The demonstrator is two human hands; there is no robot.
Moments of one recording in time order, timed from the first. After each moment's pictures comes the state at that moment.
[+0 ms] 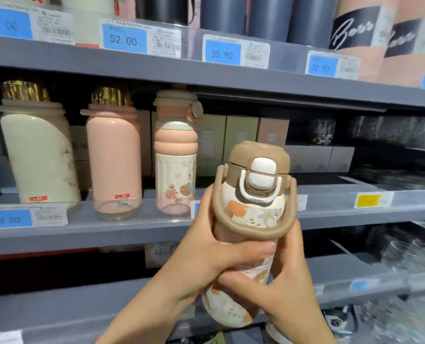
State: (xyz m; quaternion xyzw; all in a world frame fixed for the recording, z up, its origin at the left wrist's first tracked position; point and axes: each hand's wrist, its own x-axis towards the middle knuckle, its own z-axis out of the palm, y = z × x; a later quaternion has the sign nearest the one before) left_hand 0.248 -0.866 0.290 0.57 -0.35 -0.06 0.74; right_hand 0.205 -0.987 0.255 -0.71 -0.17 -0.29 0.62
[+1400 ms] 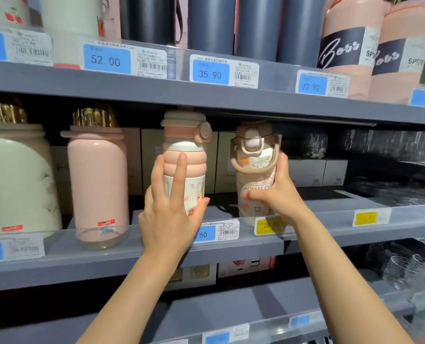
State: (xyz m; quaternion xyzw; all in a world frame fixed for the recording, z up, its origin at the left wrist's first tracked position) left_hand 0.361 -0.870 0.291 0.82 -0.15 0.48 0.26; right_hand 0.351 -1.083 0.333 -0.81 -0.08 -0.29 0.51
